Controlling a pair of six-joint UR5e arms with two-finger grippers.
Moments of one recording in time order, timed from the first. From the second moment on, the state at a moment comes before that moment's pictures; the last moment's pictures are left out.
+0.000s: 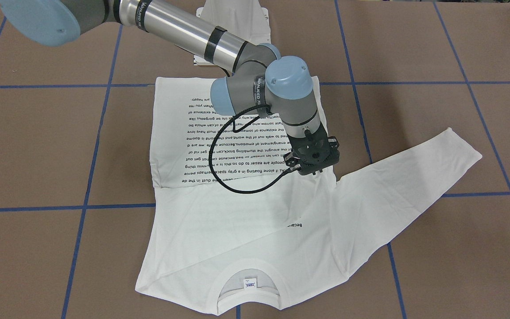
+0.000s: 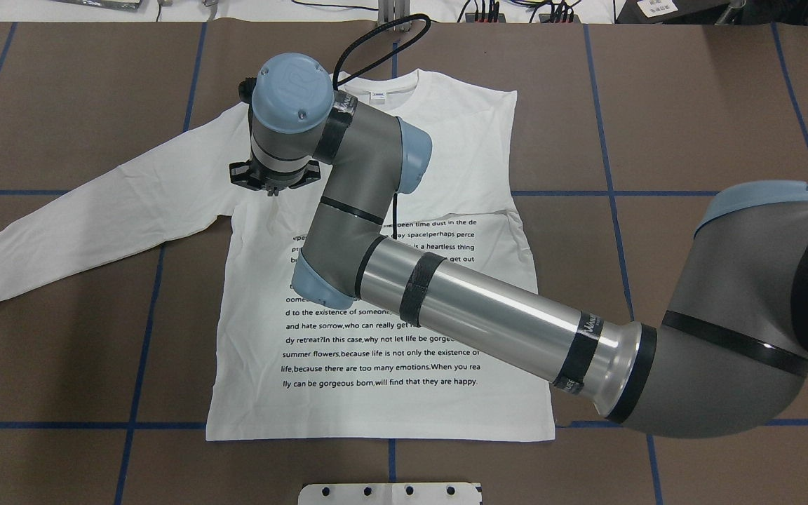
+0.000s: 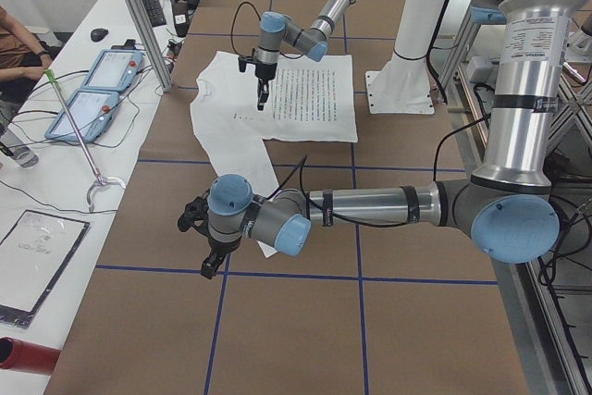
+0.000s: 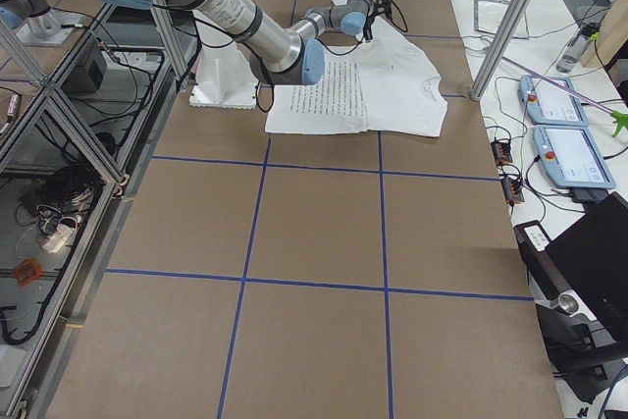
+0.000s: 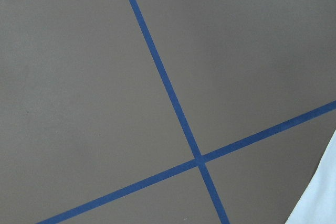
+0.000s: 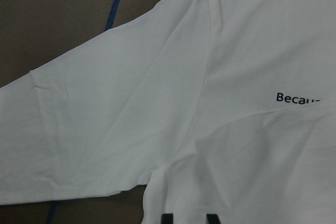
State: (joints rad) left arm -1.50 -1.63 -1.42 -2.06 -2.28 0.07; right arm 0.52 -0.31 0.84 -0.95 1.83 1.12
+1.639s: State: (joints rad) left arm -1.16 -1.42 -1.67 -2.19 -2.21 -0.72; right arm 0.84 -0.83 1.69 -1.76 2.09 0.88
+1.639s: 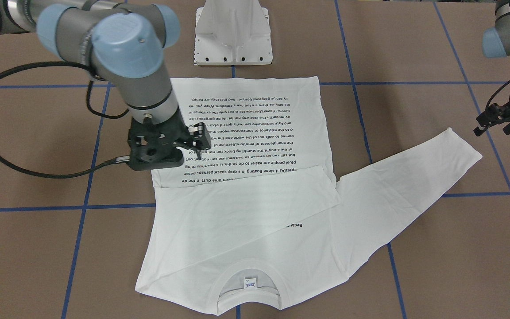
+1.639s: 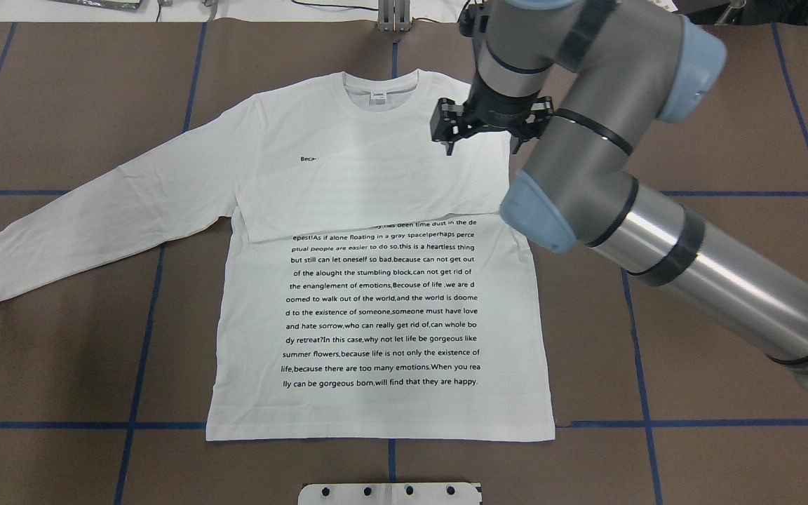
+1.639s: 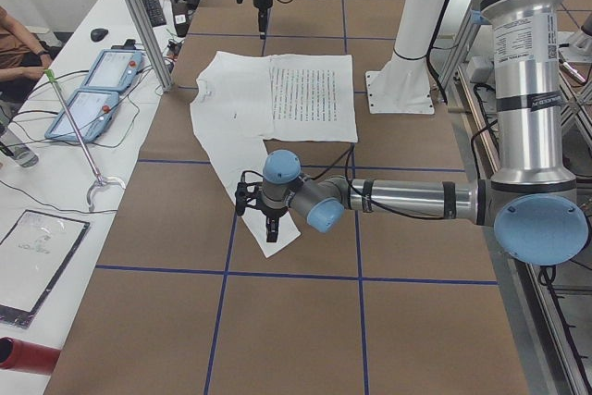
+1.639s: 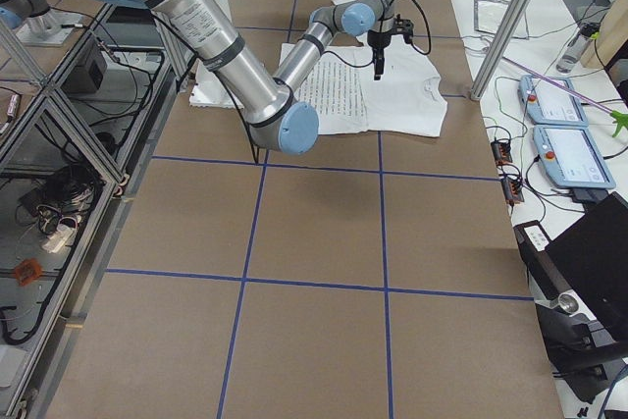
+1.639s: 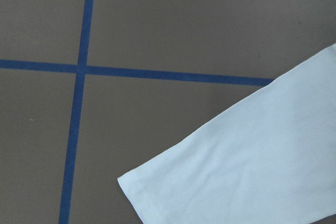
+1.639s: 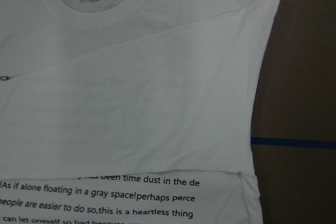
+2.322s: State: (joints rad) left arm -1.08 -1.48 -1.52 -2.25 -2.15 -0.71; right arm 0.99 -1.05 1.82 -1.77 2.18 0.66
